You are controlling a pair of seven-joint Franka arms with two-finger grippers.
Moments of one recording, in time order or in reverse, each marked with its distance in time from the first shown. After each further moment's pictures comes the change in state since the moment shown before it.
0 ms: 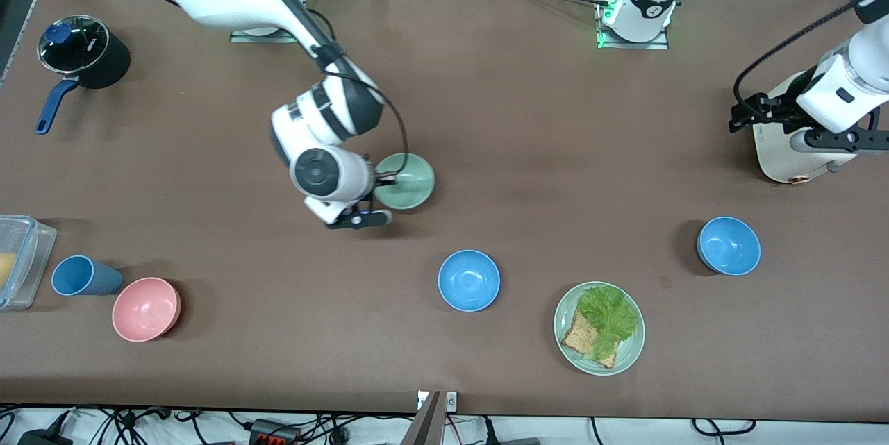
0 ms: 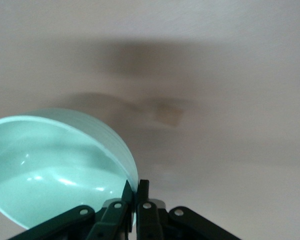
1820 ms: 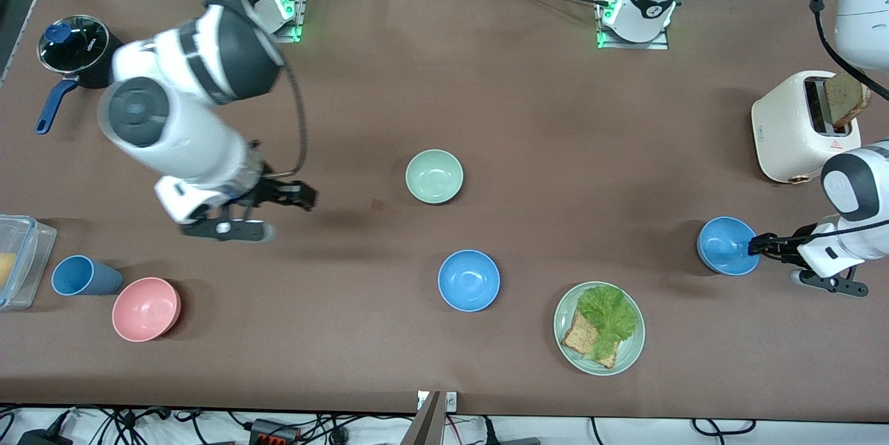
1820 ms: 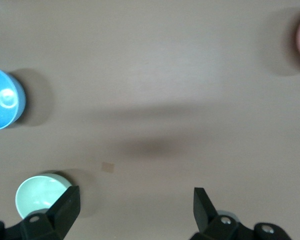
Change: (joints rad) left arm 0.229 0.758 0.000 0.361 -0.006 0.460 0.466; right arm -0.154 -0.258 -0.127 0.147 -0.091 -0.175 -0.050
